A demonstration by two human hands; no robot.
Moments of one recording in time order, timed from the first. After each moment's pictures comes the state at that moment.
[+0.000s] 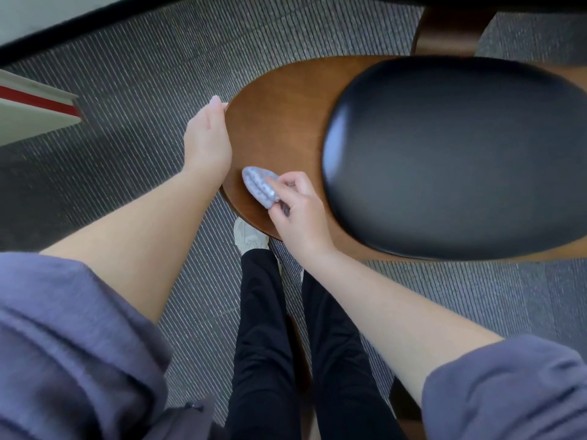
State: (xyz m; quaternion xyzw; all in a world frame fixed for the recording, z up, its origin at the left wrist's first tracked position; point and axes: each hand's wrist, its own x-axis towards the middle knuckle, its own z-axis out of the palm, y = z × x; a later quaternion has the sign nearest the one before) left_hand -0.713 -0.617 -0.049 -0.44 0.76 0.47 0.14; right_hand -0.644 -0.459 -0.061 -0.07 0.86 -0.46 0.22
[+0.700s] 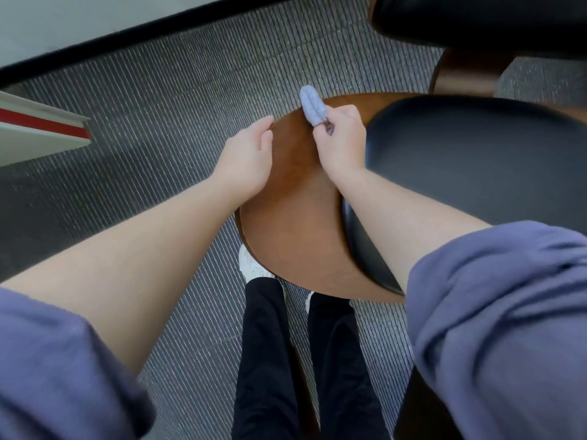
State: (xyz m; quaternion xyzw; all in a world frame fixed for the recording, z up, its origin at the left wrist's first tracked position) left_hand -0.750 -0.629 -0.064 -0.24 0.85 0.40 0.25; right_hand -0.810 -0.485 -0.130 0.01 0.92 -0.37 0.17
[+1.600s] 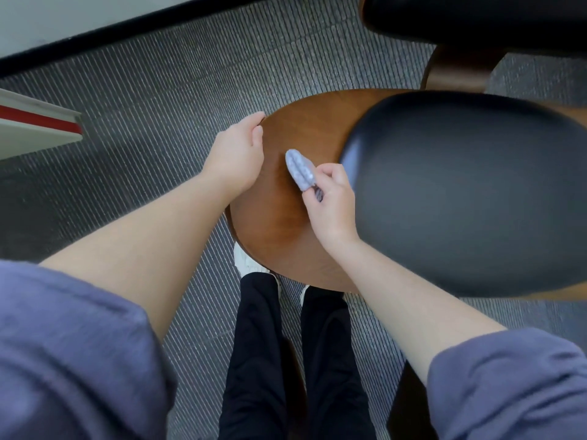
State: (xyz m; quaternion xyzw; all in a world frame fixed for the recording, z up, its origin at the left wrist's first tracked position) left_hand -0.748 -0.627 -0.056 -0.25 0.86 0.37 0.25; right_hand -0.712 -0.456 -0.106 0.02 0.88 -0.43 0.19
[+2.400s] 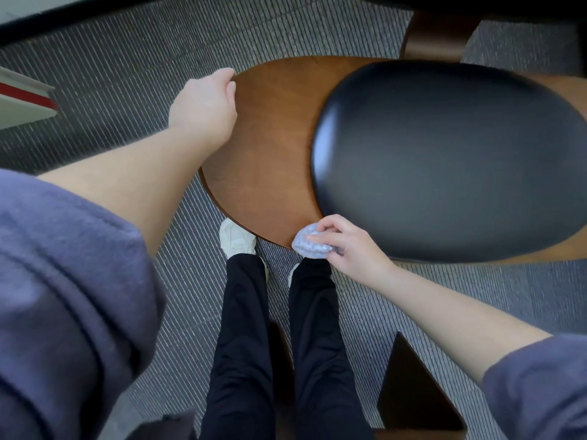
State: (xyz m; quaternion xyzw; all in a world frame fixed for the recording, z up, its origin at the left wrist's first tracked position) left_hand -0.742 -0.617 -0.055 -0.21 0.93 0.23 0.20; right_hand -0.624 -0.322 -0.099 -0.23 0.84 -0.35 0.34
